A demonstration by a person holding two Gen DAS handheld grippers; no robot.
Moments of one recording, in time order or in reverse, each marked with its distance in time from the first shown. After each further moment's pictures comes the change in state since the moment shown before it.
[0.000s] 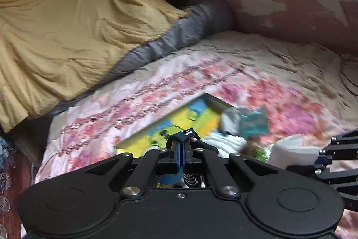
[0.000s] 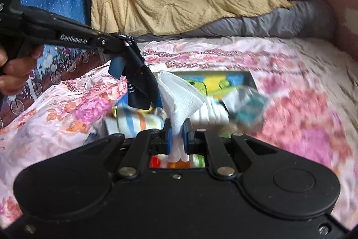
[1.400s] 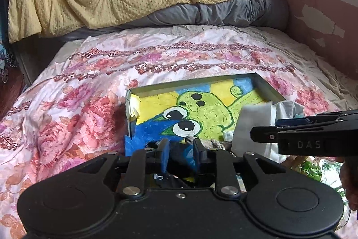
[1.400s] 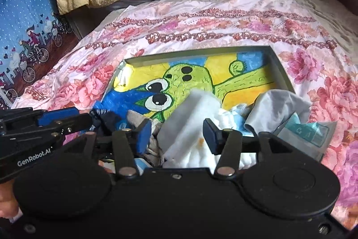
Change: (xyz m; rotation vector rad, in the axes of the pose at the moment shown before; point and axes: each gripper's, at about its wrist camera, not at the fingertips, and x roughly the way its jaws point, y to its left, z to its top) left arm 0.105 0.075 -0.069 -0.381 0.127 0.031; right arm 0.178 0.008 0.063 0.160 0.246 -0.055
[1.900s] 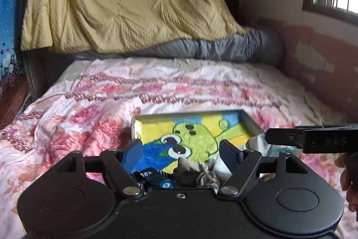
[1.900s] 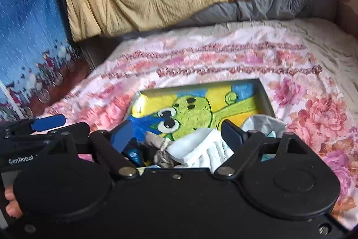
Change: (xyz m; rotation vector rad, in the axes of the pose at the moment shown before) left arm -0.086 0.005 0.002 -0.088 -0.175 -0.033; right arm -0.102 -0.008 0.005 0.005 -0.163 0.047
